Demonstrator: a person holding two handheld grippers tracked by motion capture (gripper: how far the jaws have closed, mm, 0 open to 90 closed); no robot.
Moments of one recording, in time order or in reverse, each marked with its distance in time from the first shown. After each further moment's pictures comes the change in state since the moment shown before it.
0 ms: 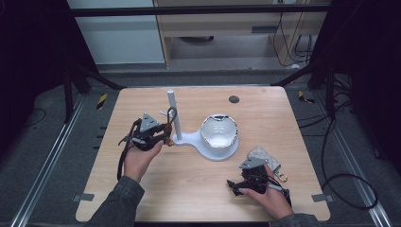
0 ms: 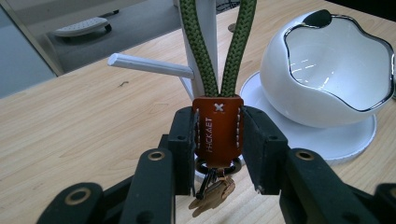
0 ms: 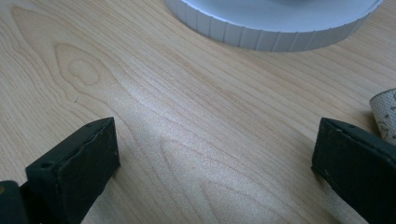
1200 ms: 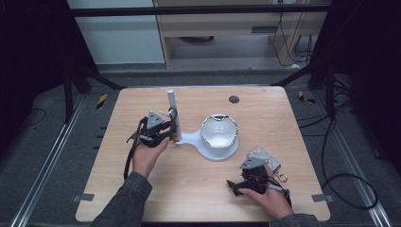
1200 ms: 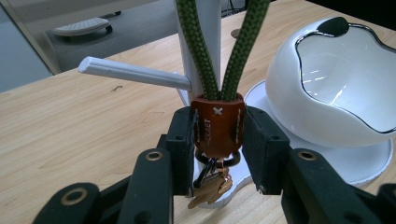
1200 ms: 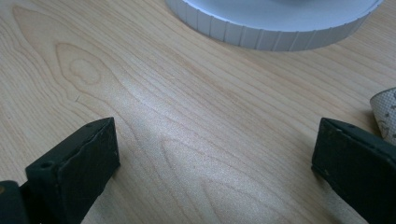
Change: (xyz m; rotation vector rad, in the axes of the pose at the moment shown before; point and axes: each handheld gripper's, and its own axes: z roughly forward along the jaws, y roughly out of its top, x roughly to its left) left arm -0.002 0.000 0.025 -0.011 0.001 -0.030; right arm 0.000 0.000 0.000 -0.001 -0.003 -0.003
